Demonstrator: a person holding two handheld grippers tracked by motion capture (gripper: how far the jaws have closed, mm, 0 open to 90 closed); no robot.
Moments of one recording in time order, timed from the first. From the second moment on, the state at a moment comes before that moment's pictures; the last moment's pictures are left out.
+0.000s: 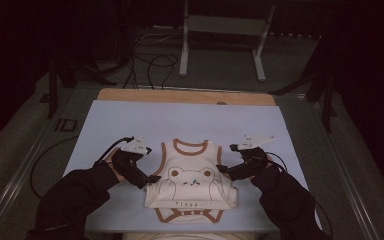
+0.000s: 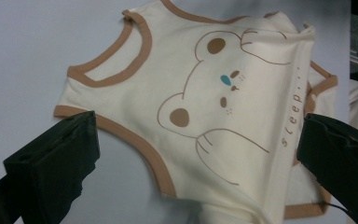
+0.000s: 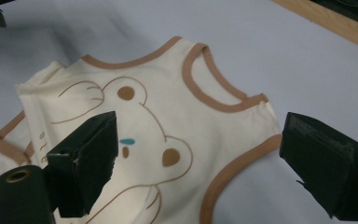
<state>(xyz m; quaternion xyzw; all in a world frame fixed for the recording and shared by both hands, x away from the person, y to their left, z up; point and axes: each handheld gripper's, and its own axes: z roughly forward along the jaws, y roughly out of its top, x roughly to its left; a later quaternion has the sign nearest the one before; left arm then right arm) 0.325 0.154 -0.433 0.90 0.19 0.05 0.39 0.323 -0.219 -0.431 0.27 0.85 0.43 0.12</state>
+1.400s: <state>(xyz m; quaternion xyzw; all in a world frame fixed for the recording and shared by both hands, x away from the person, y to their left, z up) 0.414 0.138 -0.490 0.90 0.24 0.04 0.36 0.405 -0.211 -0.496 0.29 0.87 0.38 0.09</state>
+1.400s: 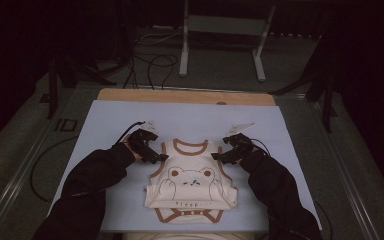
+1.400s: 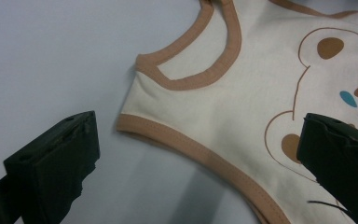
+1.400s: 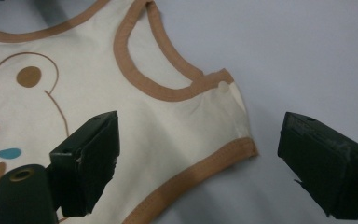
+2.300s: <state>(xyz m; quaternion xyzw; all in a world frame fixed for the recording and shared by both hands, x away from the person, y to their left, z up) 0.440 0.129 -0.517 0.90 0.24 0.07 0.34 0.431 -0.200 -0.519 0.30 0.89 0.33 0.10</state>
